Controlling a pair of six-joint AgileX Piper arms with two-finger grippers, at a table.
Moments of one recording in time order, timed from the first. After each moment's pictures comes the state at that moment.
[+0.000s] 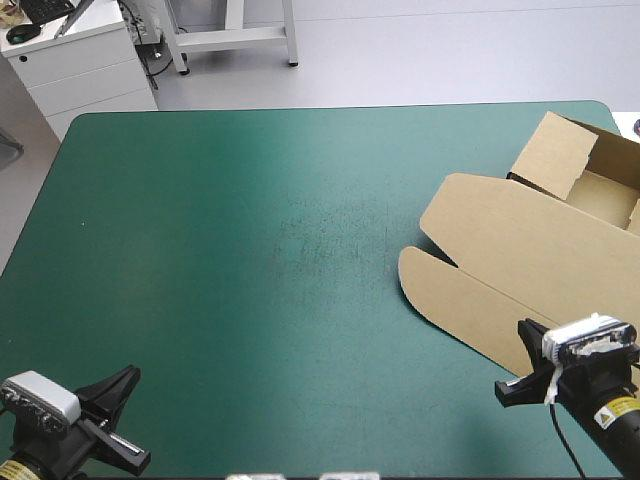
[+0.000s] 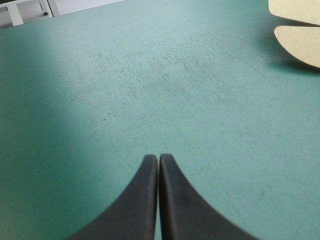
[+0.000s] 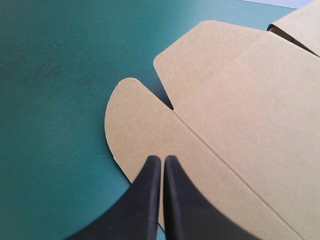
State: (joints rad) left arm -0.46 0.08 -0.48 -0.02 0.82 0.03; right arm 0.15 0.37 -0.52 0.24 0.64 -0.29
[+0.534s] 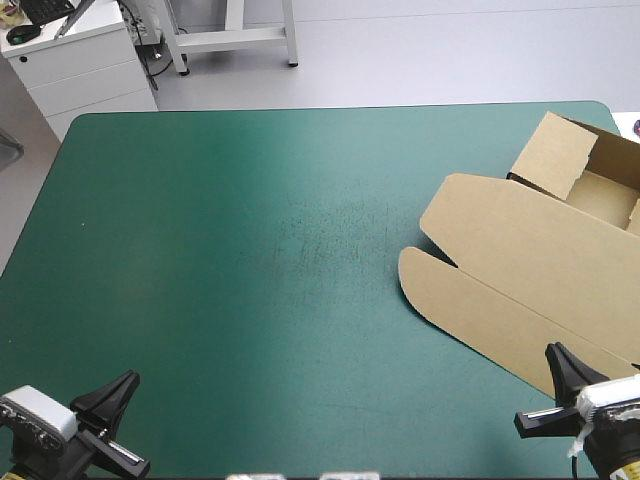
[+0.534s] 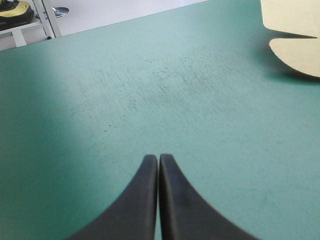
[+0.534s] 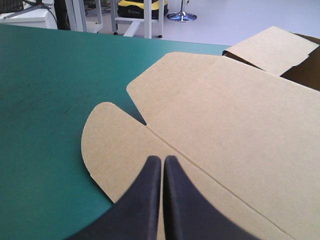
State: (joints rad) left arm -0.46 -0.02 -0.42 -0.03 0.79 0.06; right arm 0.15 0.03 -0.38 0.09 0.60 -0.10
